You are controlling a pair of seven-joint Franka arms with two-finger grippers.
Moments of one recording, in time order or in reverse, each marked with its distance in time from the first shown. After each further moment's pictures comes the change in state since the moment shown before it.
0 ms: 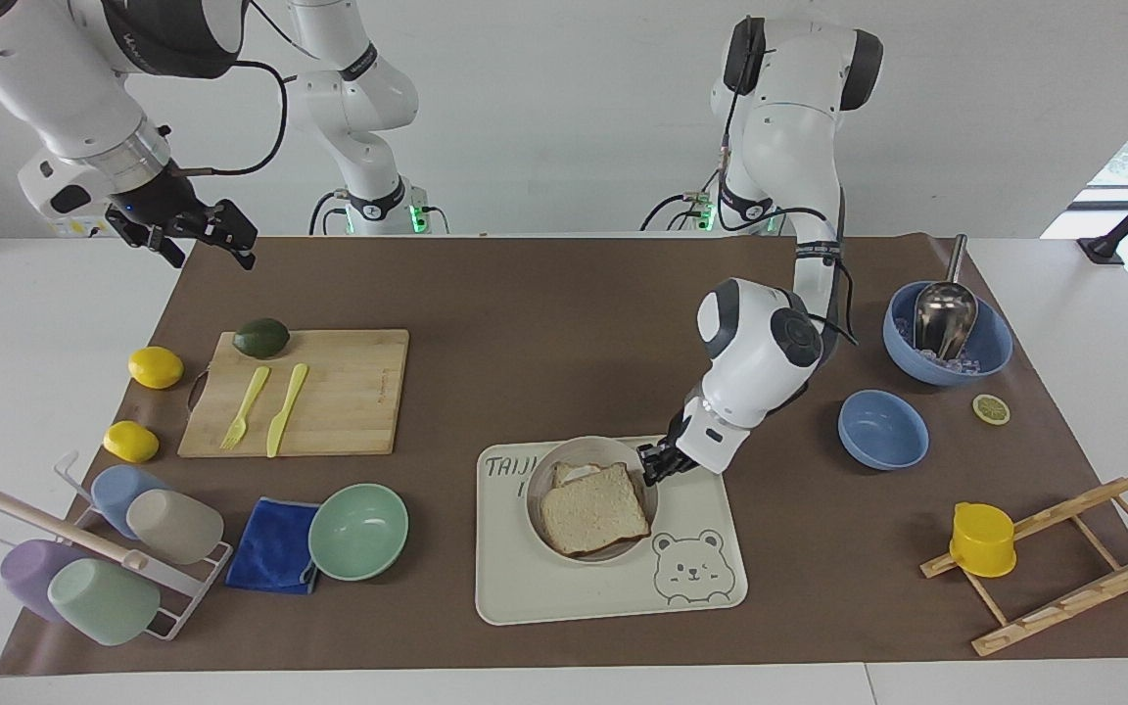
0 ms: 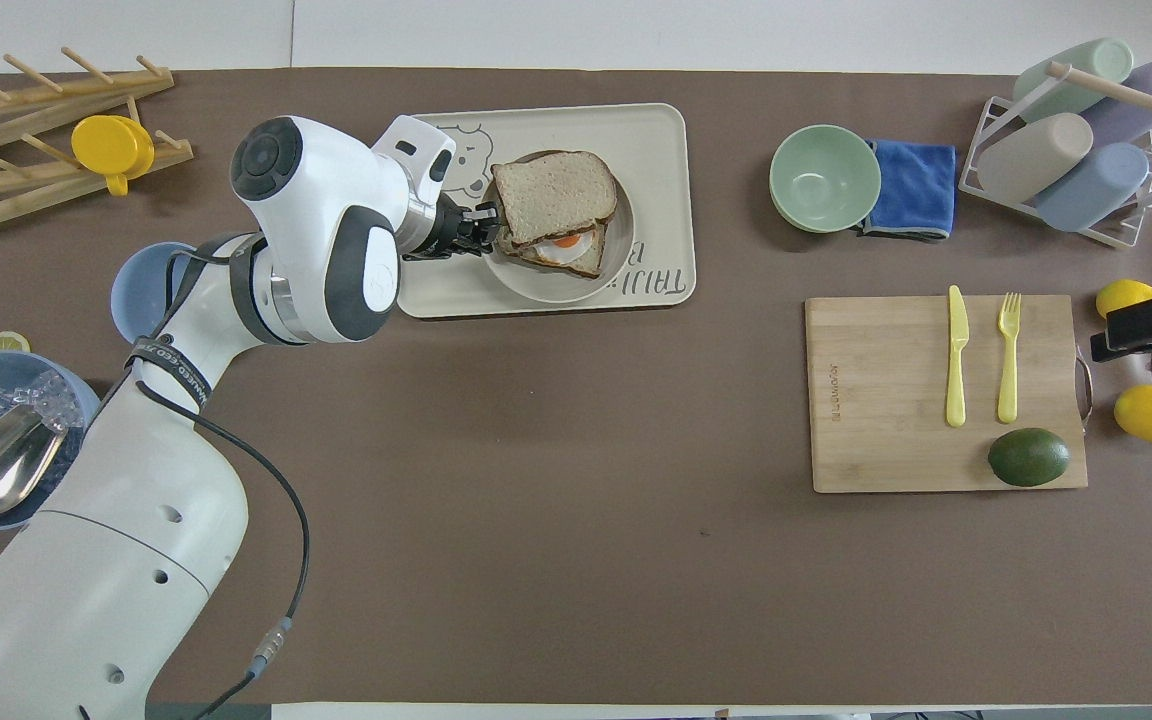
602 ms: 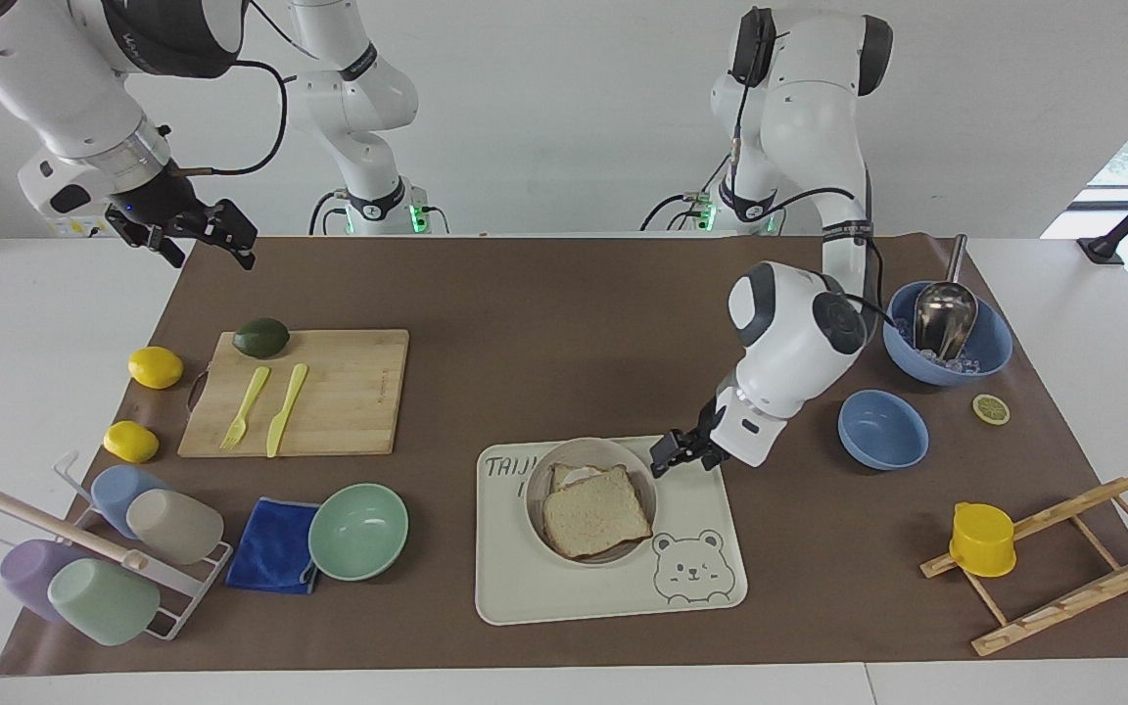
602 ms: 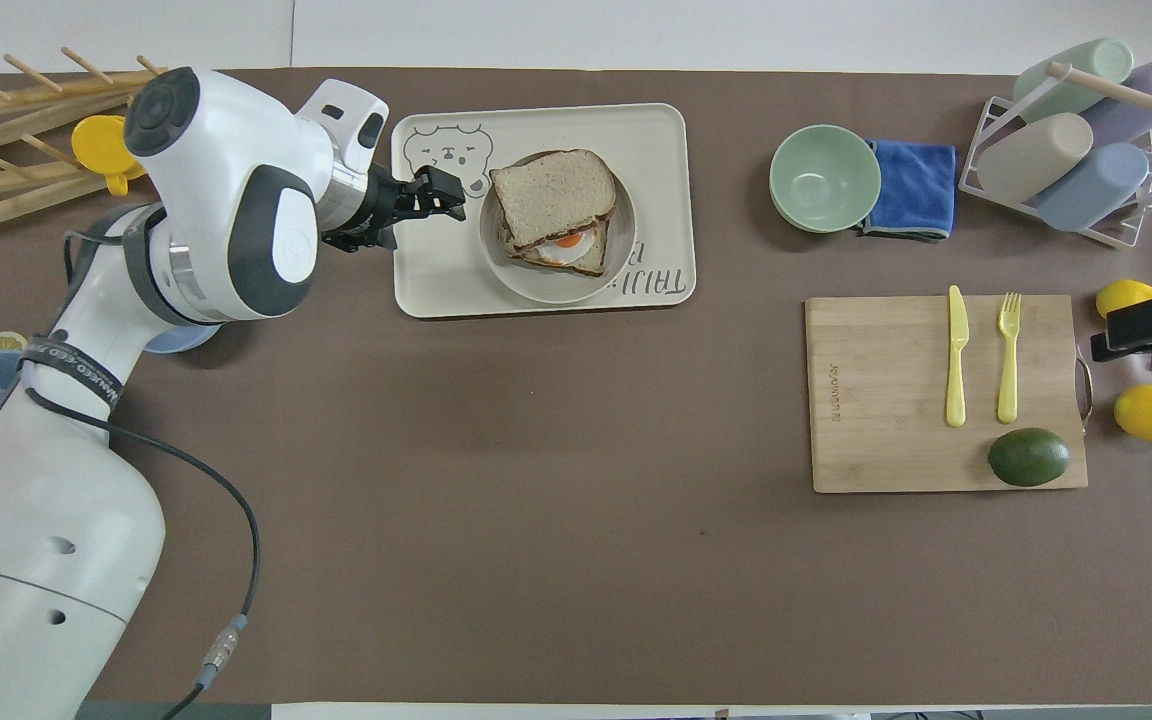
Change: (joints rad) left arm 0.015 -0.110 0.110 0.022 0.000 -0.197 0.000; right arm 0.000 0.000 0.000 0.000 0.000 0.000 0.000
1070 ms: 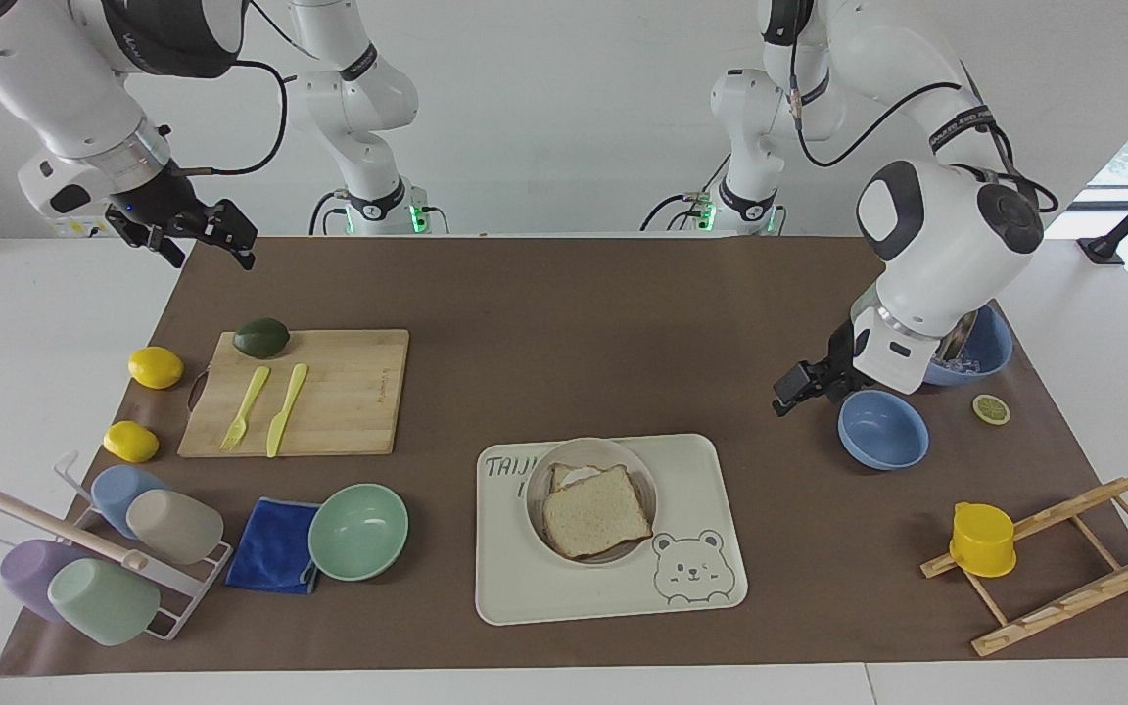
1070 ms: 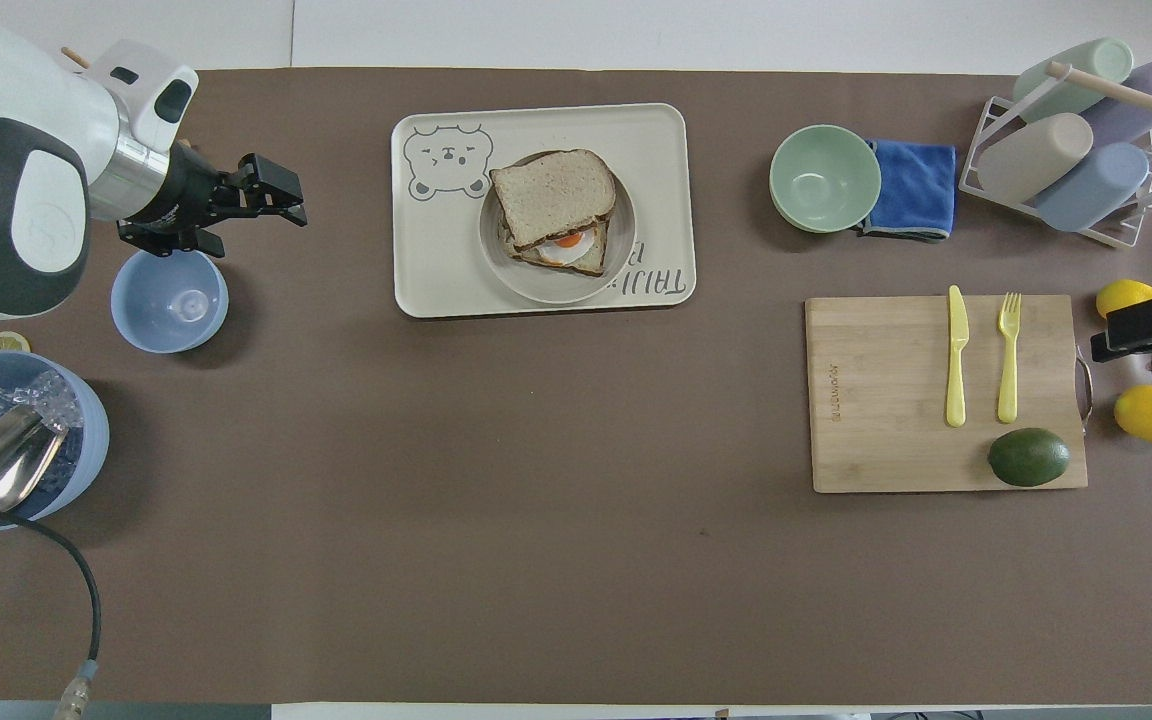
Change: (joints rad) left arm 0.023 -0.188 0.128 -0.001 0.206 -0.279 0.012; right arm 0.000 0.000 0.000 0.000 0.000 0.000 0.000
